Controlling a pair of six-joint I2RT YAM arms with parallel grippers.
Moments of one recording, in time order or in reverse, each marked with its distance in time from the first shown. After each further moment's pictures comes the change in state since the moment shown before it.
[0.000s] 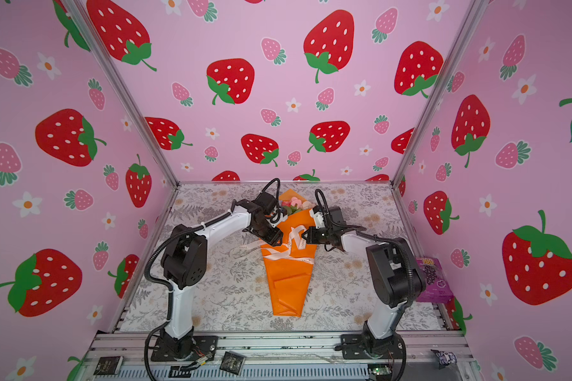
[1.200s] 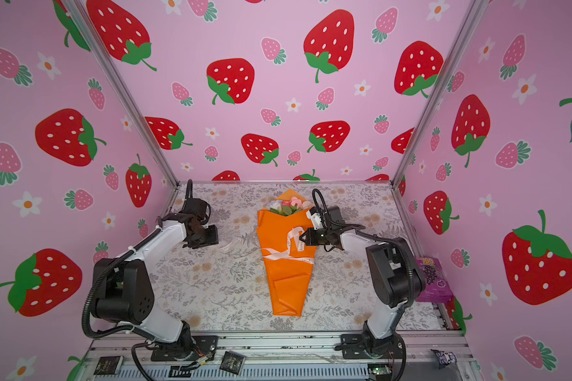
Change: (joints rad) left arm 0.452 -0.515 -0.529 0.097 -0.216 -0.414; right arm 0.023 0.000 0.037 -0.080 -0.053 -0.064
